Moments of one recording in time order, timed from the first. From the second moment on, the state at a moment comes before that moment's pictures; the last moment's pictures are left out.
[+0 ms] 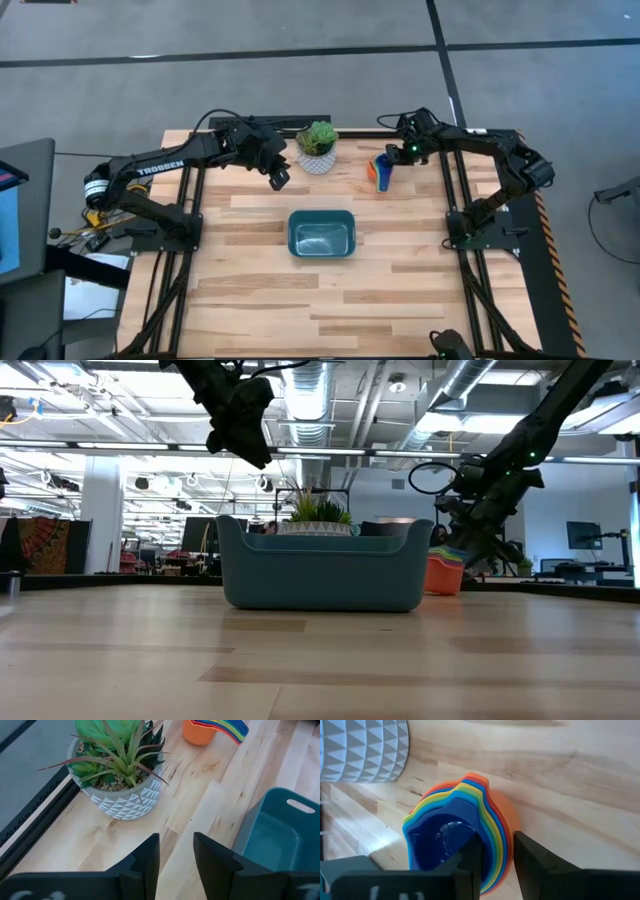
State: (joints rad) left arm 0.39 1.33 1.17 -0.55 -0.07 -0.15; right arm -1.01 1.51 0.75 -0.33 -0.47 0.47
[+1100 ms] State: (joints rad) left arm 0.39 1.33 1.17 -0.55 -0.09 -0.15; right arm -0.76 1.52 1.12 -0.69 -0.33 0.41
